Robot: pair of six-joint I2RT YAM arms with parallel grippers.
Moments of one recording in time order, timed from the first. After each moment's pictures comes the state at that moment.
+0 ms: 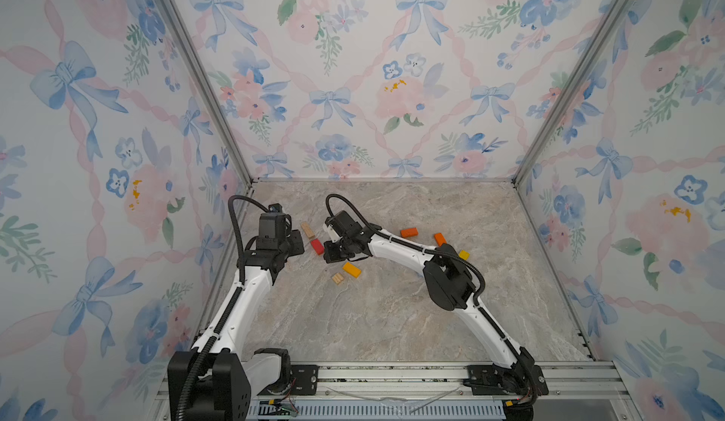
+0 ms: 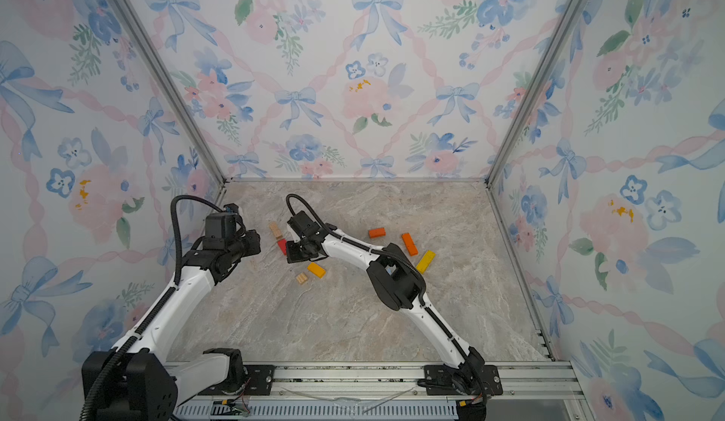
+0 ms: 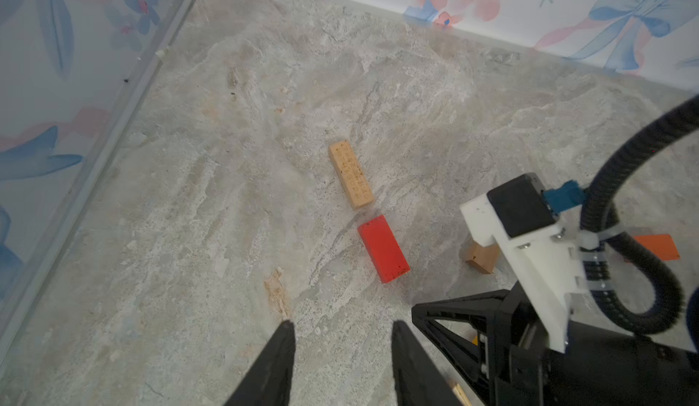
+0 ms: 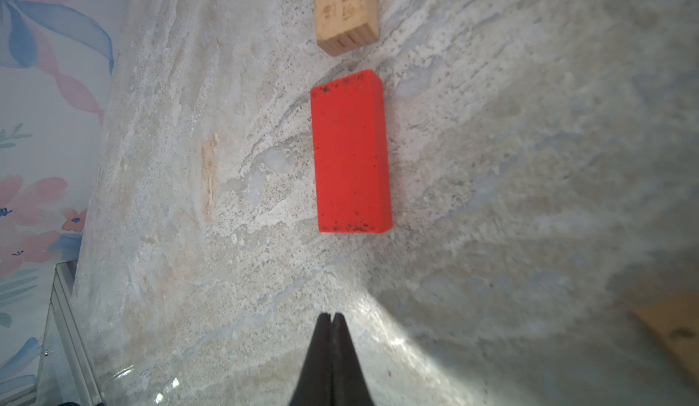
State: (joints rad) left arm -0.04 1.18 0.87 -0.46 -0.05 -0.25; right arm 0.90 2.52 2.16 -0.54 -0.28 0.56
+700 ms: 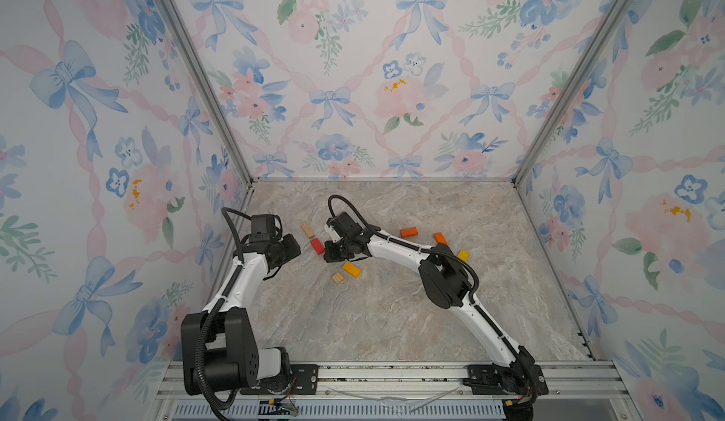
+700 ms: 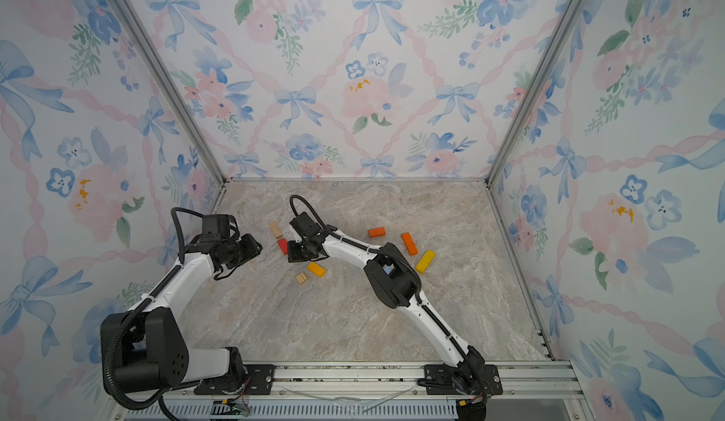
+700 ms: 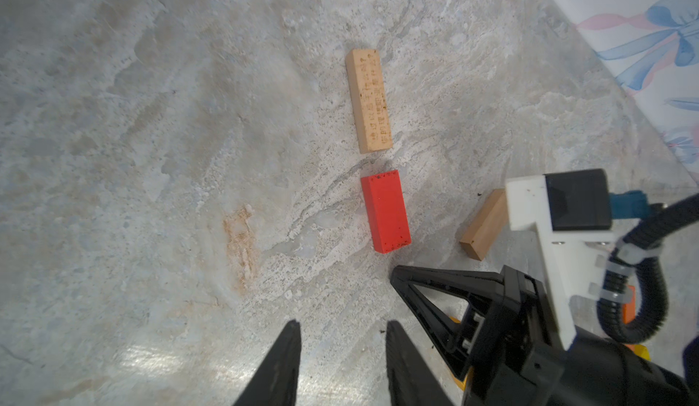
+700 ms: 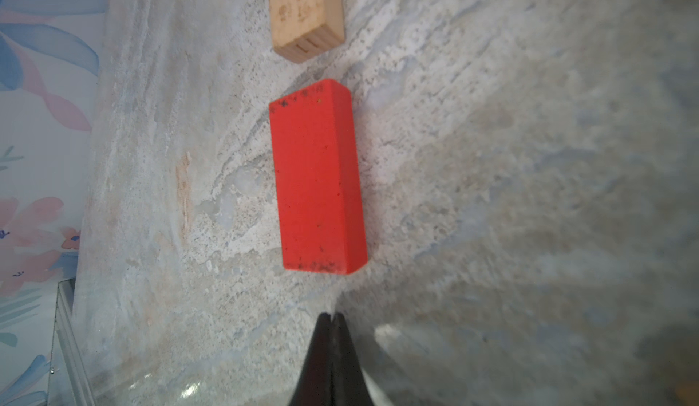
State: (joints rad) left arm 0.12 1.34 0.87 -0.49 0.21 -0.44; right arm 0.88 2.58 2.18 -0.50 -0.30 0.60
